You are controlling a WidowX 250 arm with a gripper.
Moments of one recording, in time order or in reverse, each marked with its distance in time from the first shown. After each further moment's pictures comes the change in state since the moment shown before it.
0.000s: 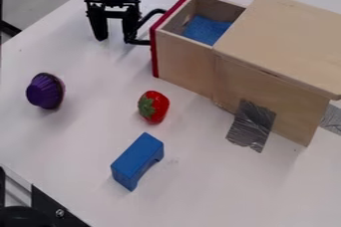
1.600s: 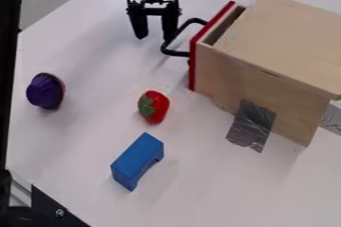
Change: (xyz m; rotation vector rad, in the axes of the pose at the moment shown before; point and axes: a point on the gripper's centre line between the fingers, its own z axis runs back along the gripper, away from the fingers) arm 0.010 -0.073 0.006 -0.054 0.015 -0.153
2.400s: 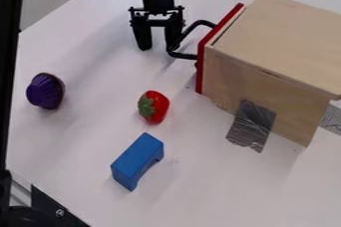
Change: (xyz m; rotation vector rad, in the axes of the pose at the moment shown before) arm -0.011 -0.008 -0.016 -0.035 0.036 -0.009
